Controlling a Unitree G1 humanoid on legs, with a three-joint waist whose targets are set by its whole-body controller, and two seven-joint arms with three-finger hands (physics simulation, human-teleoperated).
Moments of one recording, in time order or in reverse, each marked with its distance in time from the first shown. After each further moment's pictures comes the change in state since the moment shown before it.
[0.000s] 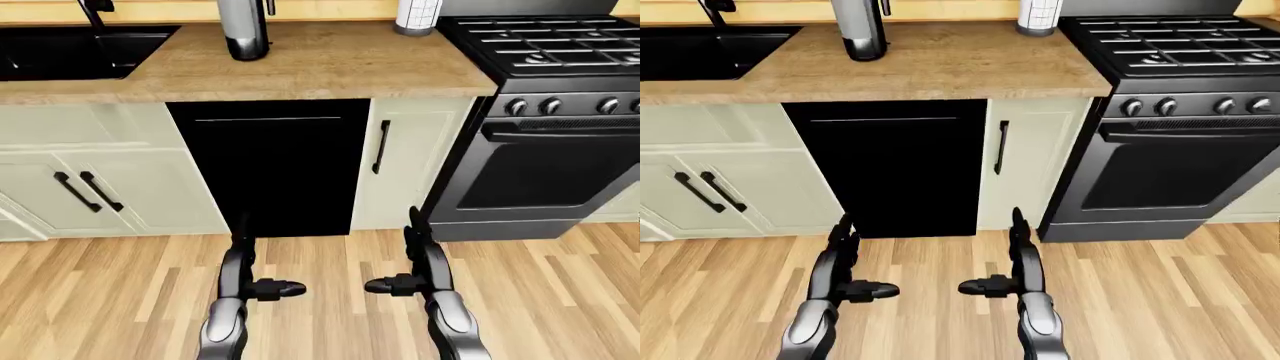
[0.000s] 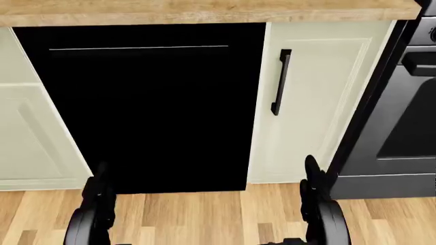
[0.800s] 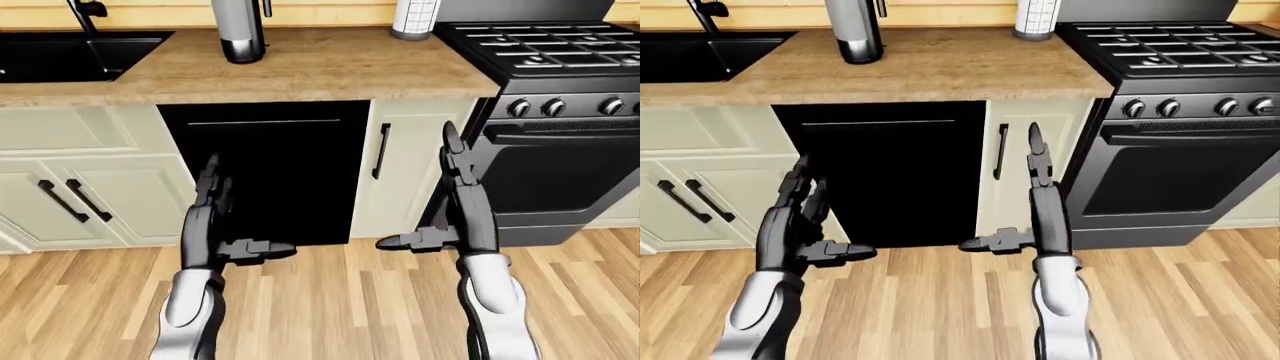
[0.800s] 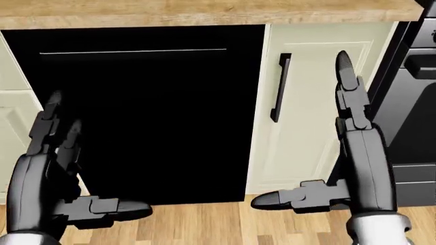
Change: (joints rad) left arm -0.060 0.014 0.060 -0.584 -0.097 0.378 0.018; right arm -0.096 -0.025 0.029 -0.640 -0.318 0.301 0.027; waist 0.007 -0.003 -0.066
